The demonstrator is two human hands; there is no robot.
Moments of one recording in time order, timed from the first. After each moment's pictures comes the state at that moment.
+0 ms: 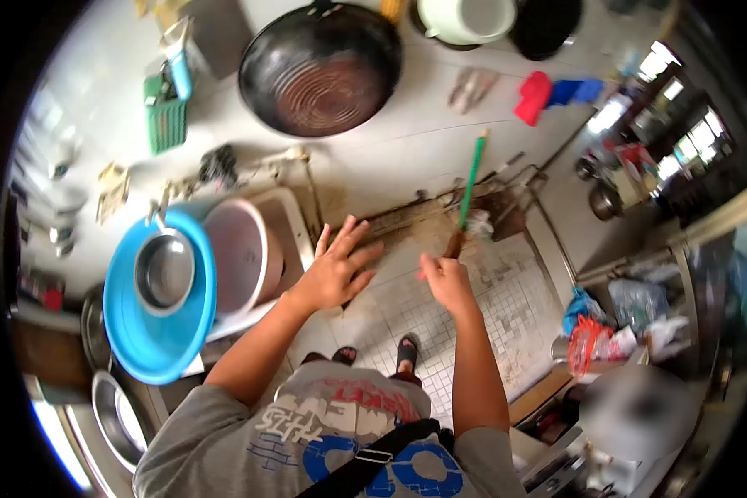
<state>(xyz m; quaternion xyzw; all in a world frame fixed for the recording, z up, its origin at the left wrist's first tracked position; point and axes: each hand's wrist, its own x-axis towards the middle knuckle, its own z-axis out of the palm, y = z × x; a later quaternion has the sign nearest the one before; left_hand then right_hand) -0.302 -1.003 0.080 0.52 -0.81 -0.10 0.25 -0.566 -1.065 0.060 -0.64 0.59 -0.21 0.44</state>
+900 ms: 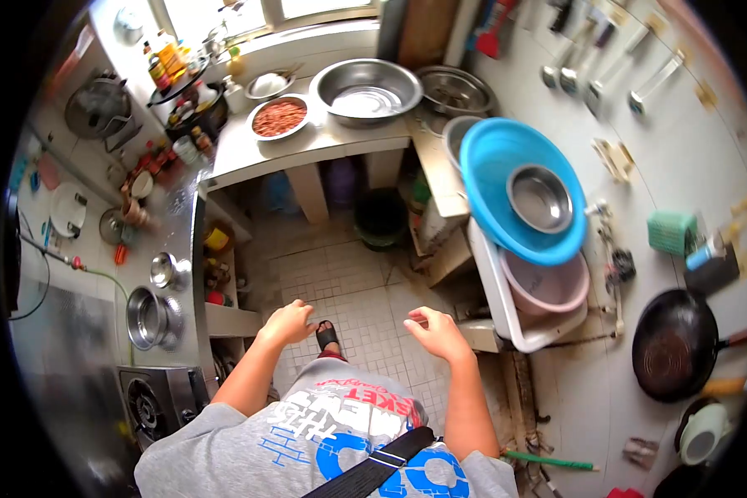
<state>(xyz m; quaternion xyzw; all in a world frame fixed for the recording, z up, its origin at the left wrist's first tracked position) -0.468 -0.474 -0.003 0.96 0.07 -0.22 0.17 -0.348 -0.797 0.056 -0.85 -0.16 0.30 0.39</state>
